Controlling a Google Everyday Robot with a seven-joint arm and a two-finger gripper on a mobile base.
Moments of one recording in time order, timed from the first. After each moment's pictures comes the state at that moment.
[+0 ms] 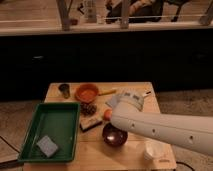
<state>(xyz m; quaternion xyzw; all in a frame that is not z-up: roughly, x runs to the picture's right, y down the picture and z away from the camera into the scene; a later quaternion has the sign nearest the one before) 0.115 0.180 0.672 -0.23 -0.03 -0.46 0.86</state>
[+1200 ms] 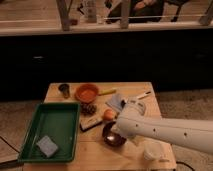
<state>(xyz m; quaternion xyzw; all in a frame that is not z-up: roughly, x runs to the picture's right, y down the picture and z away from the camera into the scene) 0.105 0.247 0.727 -0.26 -0.15 -0.46 0.84</state>
